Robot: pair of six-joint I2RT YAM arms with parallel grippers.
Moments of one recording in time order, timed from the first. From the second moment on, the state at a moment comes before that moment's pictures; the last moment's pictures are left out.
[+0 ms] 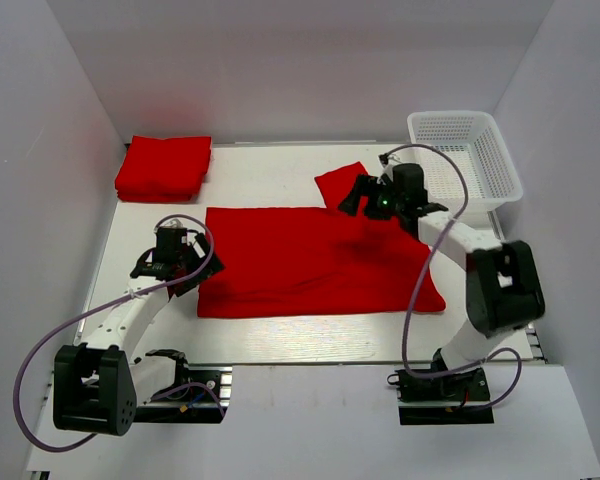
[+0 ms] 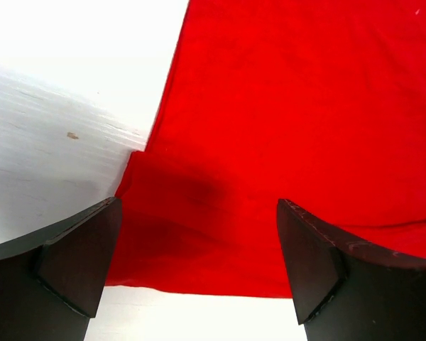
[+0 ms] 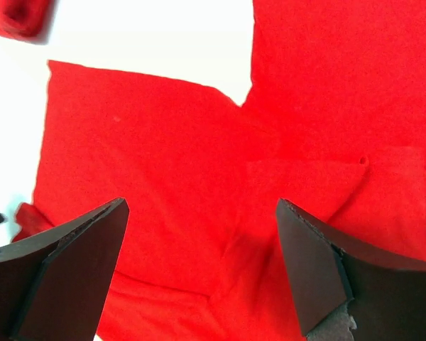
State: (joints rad) left arm -0.11 1.10 0.60 -0.43 0.01 -0.62; right arm 0.30 1.66 1.05 0.04 -0.36 0.41
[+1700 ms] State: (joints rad) left arm -0.11 1.03 0.44 -0.31 0.05 -0.68; right arm 0.29 1.51 0.76 -0.06 -0.31 0.39
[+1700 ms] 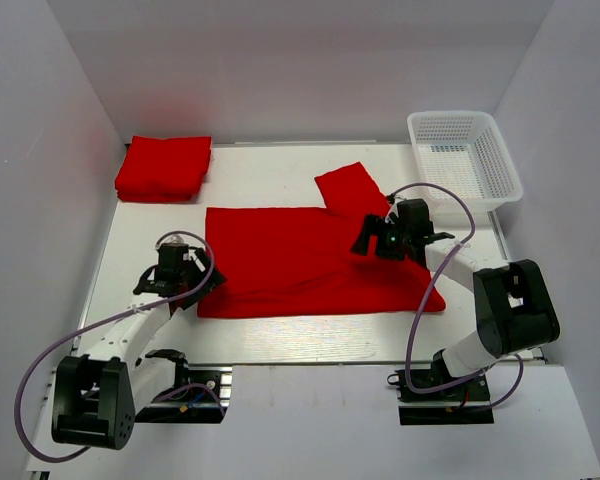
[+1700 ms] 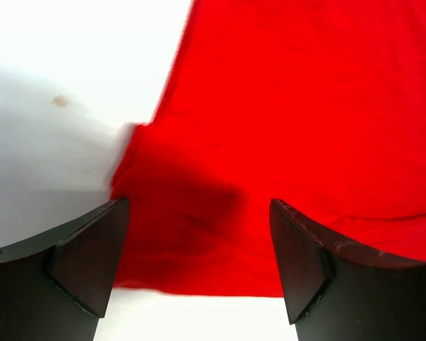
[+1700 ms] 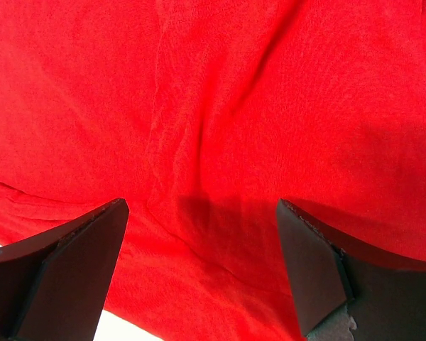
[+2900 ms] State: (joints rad) left arm -0.11 1.02 0.43 -0.32 -0.06 -0.72; right arm 0.29 1.56 0.76 -0.06 -0.31 0.38
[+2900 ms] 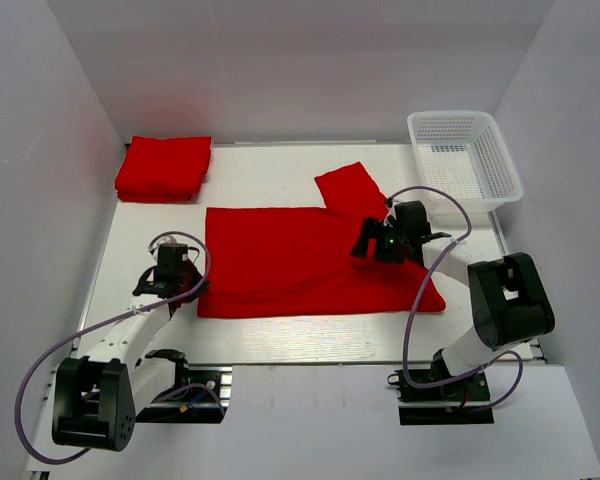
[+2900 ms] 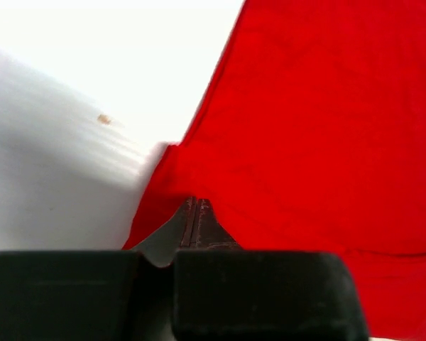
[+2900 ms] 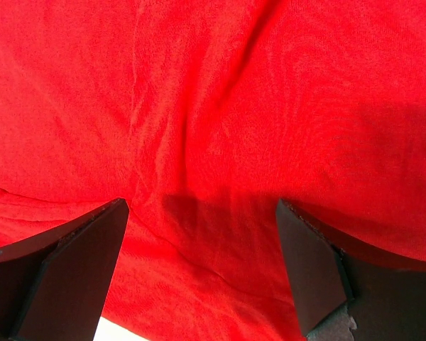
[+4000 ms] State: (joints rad) left arm -0.11 0.99 0.48 -0.42 -0.12 -0.73; right arm 0.29 1.56 0.76 -0.09 -0.30 0.38
